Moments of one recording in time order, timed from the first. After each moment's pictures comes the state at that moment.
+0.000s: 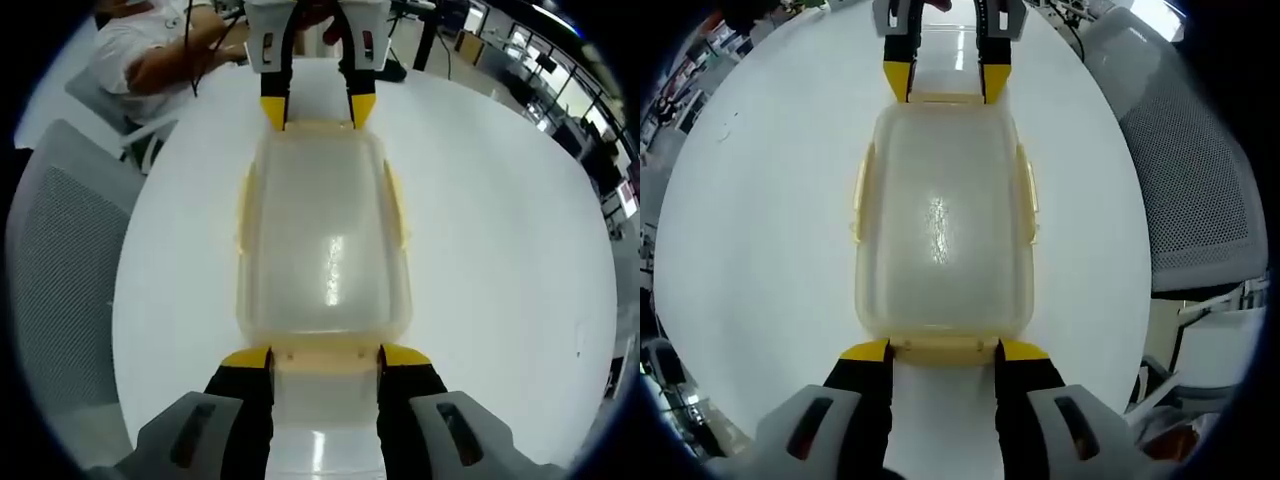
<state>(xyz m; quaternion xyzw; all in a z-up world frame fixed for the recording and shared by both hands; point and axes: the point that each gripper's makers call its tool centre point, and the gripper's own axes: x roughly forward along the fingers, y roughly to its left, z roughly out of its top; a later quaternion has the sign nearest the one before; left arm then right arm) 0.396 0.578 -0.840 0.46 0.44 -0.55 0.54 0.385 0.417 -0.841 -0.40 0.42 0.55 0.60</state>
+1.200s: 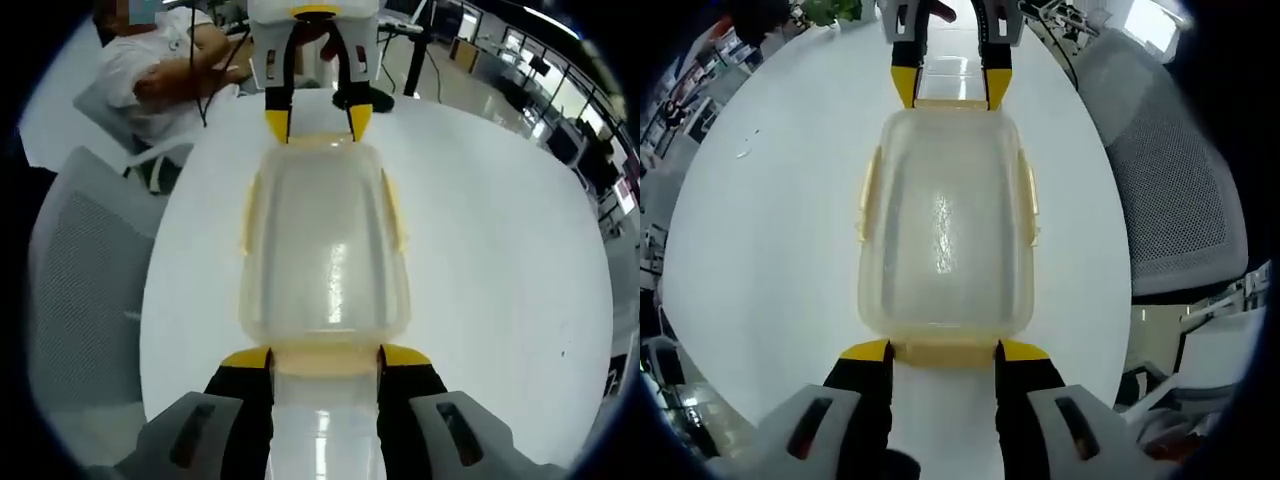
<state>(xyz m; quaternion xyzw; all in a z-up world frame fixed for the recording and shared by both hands) 0.405 0.576 -0.796 0.45 0.42 -0.56 0.56 0.391 0.416 -0.792 -0.37 0.41 0.56 0.61</state>
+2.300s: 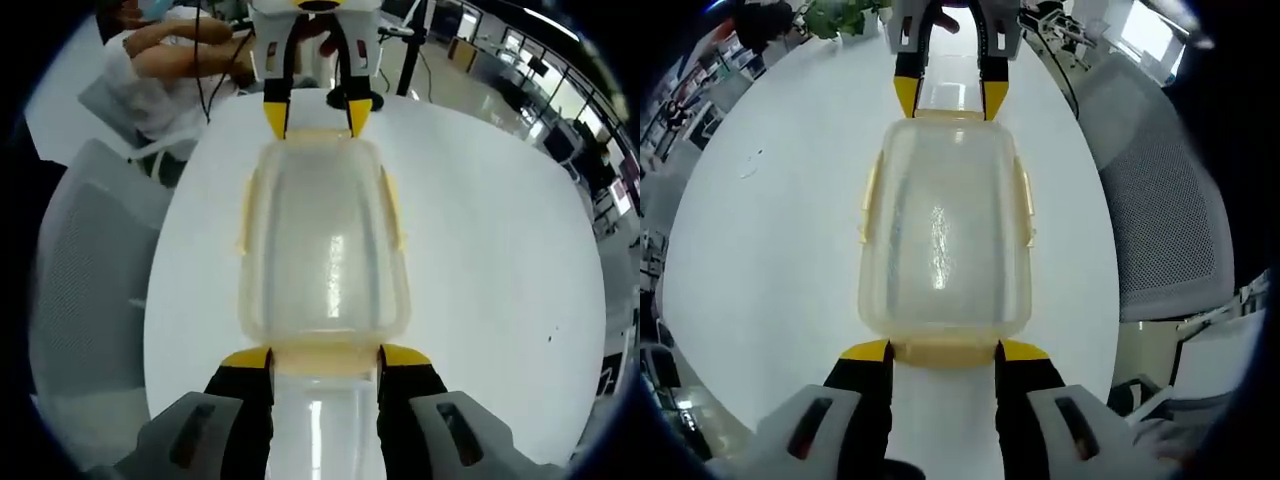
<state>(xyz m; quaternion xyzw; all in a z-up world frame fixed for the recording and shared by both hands) 0.406 0.544 -0.779 0.43 0.41 -0.58 0.56 0.395 0.383 -0.778 -0.39 0.41 0.56 0.61</state>
